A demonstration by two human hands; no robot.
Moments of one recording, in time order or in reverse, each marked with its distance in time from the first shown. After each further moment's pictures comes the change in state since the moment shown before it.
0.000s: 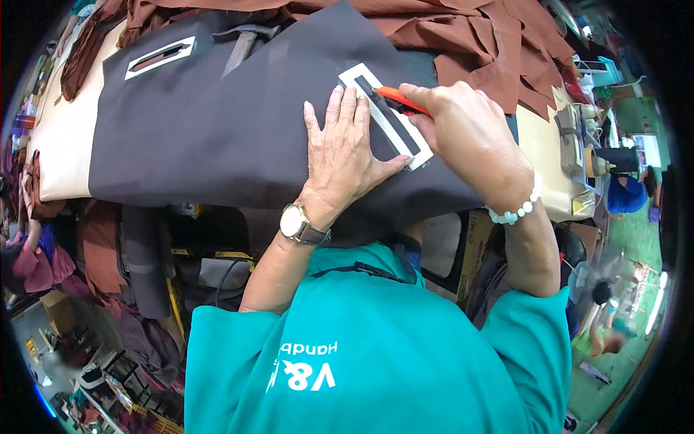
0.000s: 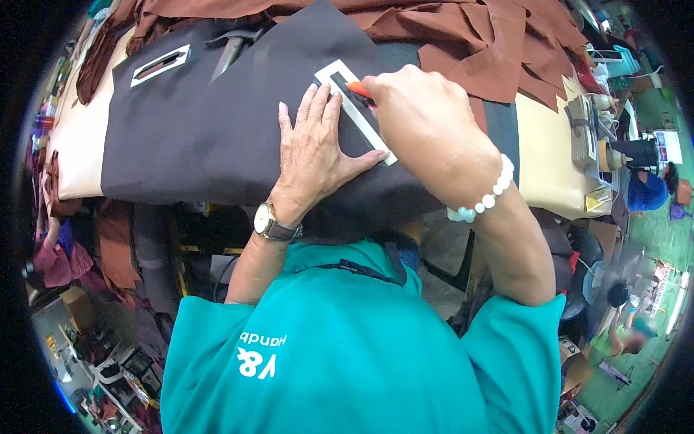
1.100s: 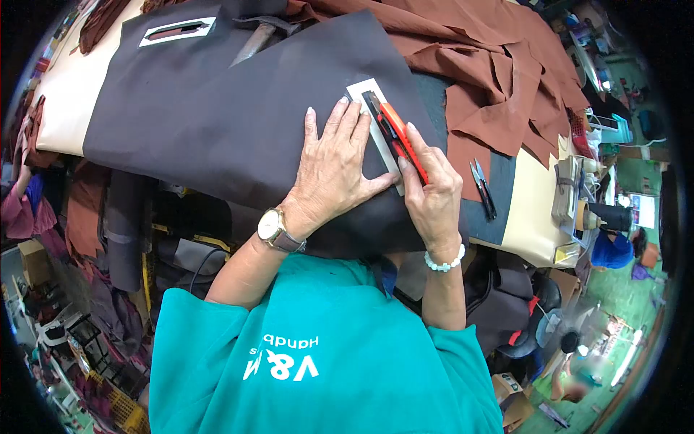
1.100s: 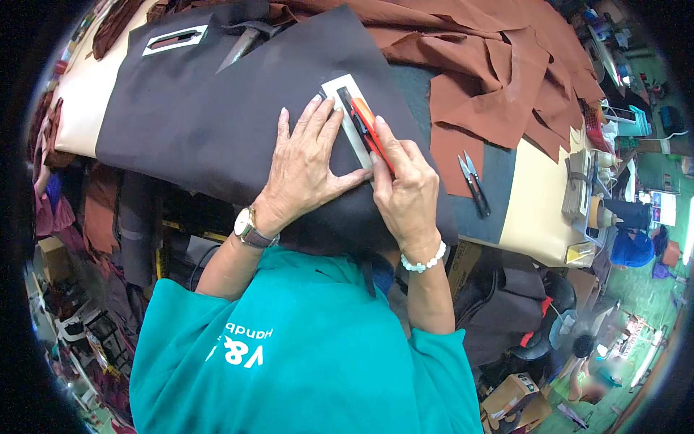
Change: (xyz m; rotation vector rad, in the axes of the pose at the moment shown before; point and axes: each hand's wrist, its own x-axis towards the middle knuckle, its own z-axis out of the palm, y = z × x) left_hand 0.000 -0.002 -0.003 0.023 -0.012 -0.003; right_hand -0.026 0.016 0.094 0.637 0.418 0.031
